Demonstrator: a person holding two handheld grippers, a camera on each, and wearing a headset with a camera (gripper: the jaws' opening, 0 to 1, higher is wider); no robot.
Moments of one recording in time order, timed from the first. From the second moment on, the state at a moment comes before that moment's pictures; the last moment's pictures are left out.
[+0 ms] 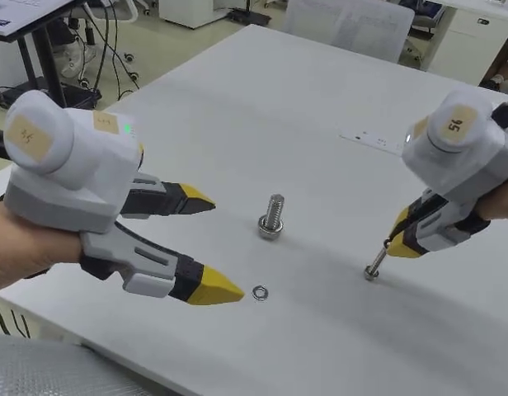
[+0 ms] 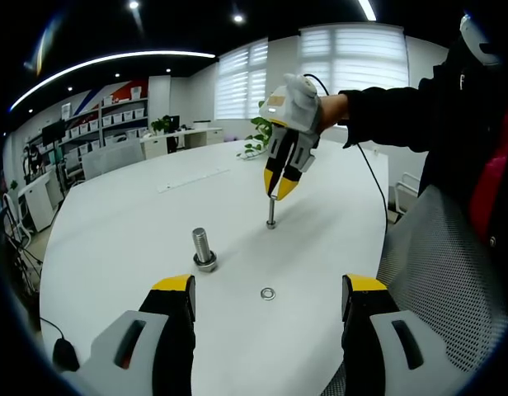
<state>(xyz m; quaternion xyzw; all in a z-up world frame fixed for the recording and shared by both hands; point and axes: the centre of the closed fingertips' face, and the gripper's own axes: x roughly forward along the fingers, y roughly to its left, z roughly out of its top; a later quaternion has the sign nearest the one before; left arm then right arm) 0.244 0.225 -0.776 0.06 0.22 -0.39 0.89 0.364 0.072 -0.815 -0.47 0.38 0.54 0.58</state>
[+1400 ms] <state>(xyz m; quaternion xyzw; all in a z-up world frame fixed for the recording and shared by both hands) 0.244 0.227 -0.780 0.06 0.23 -0.39 0.89 0.362 0.075 -0.847 -0.47 0.40 0.54 0.57</state>
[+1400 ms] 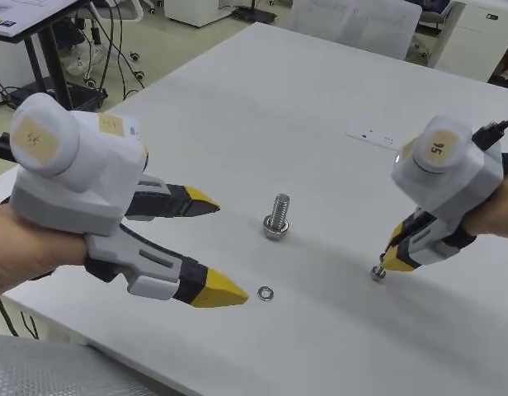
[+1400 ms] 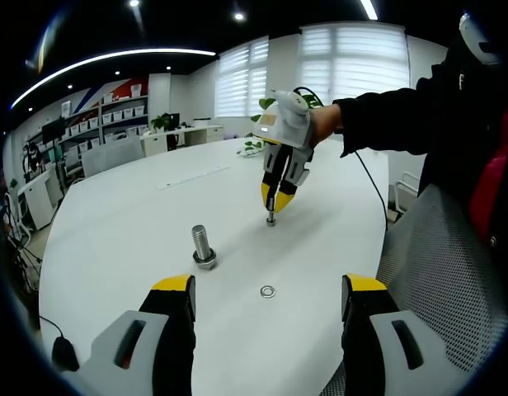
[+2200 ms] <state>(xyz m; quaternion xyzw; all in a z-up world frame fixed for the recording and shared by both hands) 0.247 0.225 -0.783 0.07 0.23 -0.39 0.89 0.365 0.071 -0.867 -0.46 0.41 0.55 0.56</state>
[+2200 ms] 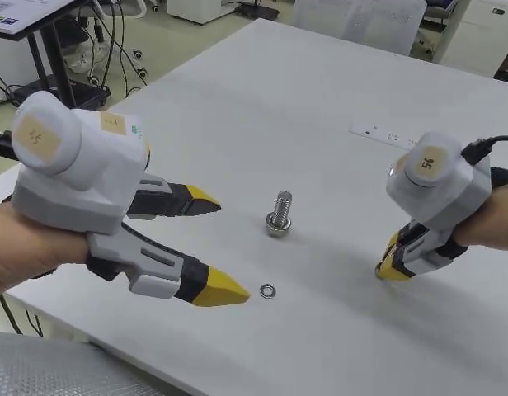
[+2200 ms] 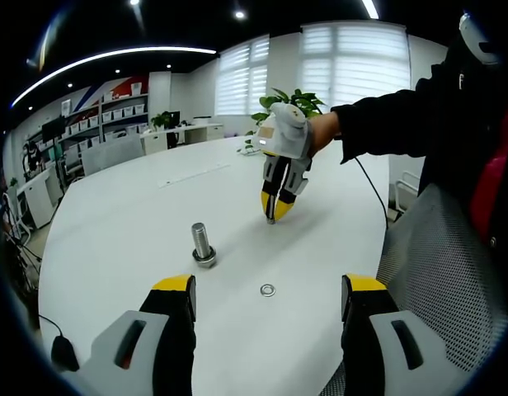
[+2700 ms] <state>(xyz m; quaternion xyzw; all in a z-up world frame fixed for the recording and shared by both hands) 0.248 0.223 -0.783 0.07 0.23 -0.39 0.89 0.371 0.063 -0.862 -0.46 0.41 0.54 0.58</state>
